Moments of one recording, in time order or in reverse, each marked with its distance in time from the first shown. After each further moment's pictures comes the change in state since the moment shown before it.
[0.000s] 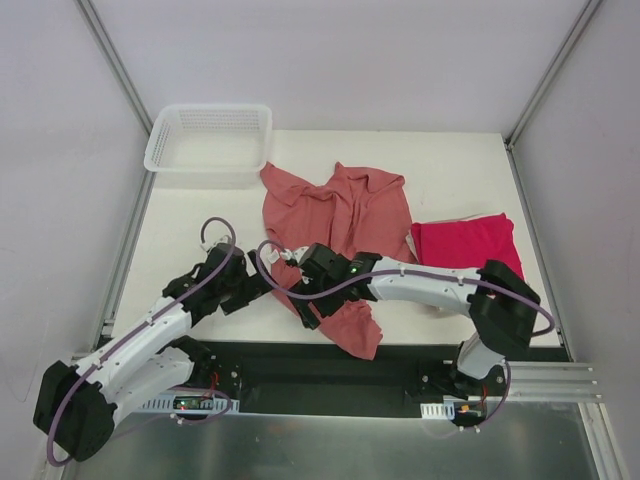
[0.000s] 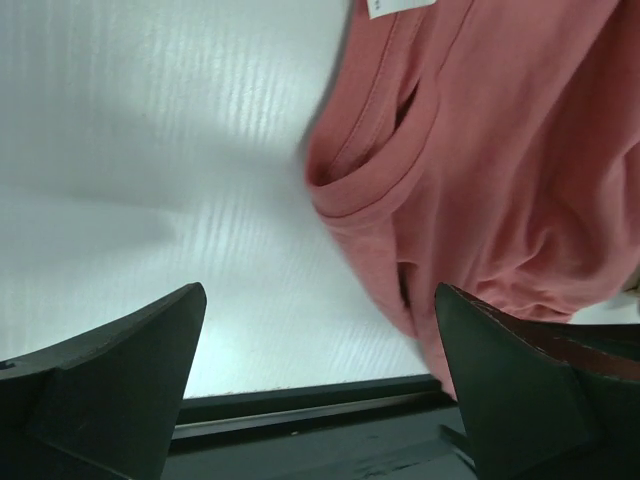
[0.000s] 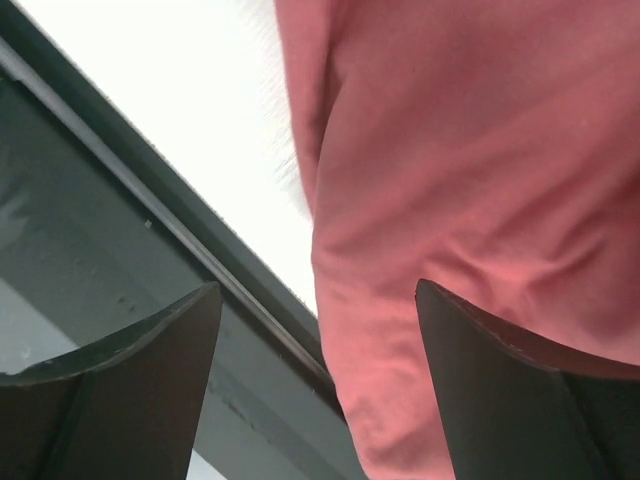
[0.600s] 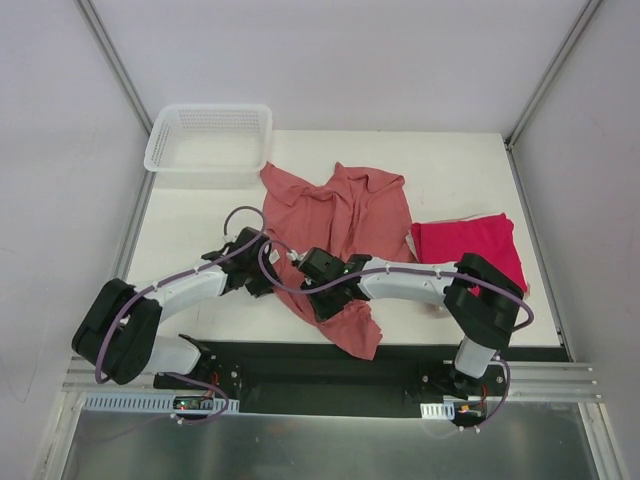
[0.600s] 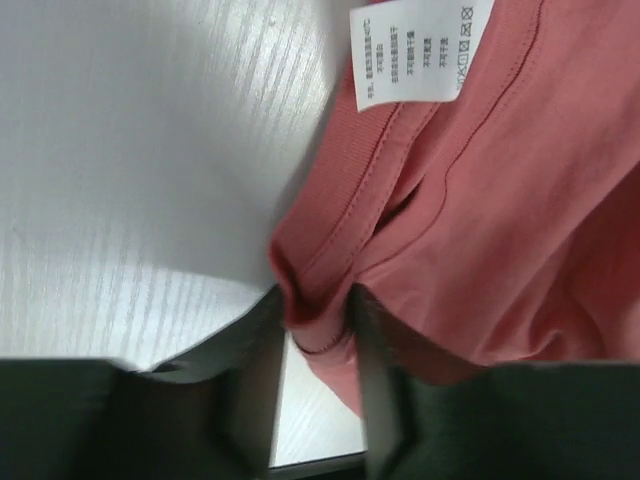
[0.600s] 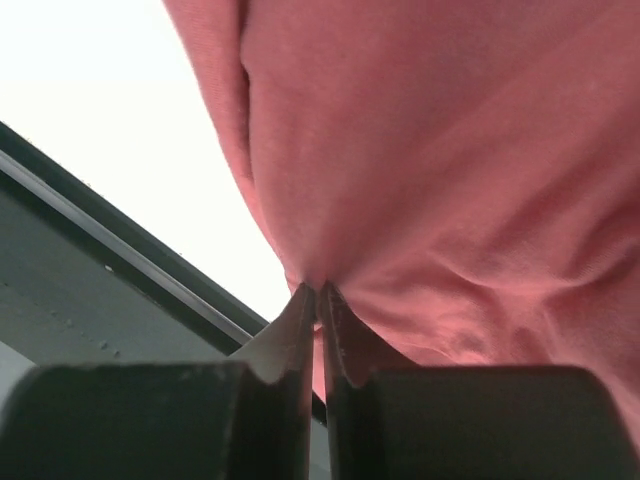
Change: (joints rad) left arm 0.001 0.442 0.084 0.245 0.042 -0.084; right arm -0.021 0.129 -0.018 0.043 0.001 0.130
